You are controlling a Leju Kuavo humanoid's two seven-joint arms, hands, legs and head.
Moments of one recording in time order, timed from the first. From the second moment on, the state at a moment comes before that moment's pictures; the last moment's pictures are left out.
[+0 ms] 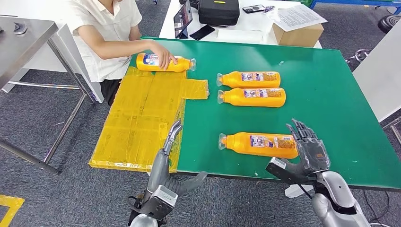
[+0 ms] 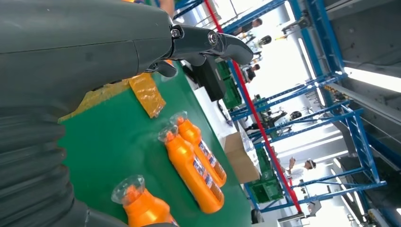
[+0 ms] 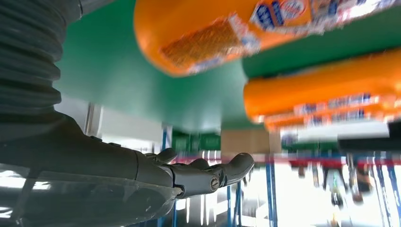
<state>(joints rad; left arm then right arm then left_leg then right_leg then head) -0.02 -0.19 -0.58 -1.43 -0.17 0.50 -0.44 -0.09 -0.38 0.19 -1.34 0.97 -0.30 -0.25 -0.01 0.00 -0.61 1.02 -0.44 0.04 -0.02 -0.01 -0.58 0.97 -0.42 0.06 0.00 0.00</state>
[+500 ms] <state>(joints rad) -0.02 -0.19 -0.59 -1.44 -0.13 0.45 -0.42 -0.20 -0.42 0.25 -1.15 0.90 -0.15 -0.24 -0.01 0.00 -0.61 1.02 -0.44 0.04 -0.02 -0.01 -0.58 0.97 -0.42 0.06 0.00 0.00</state>
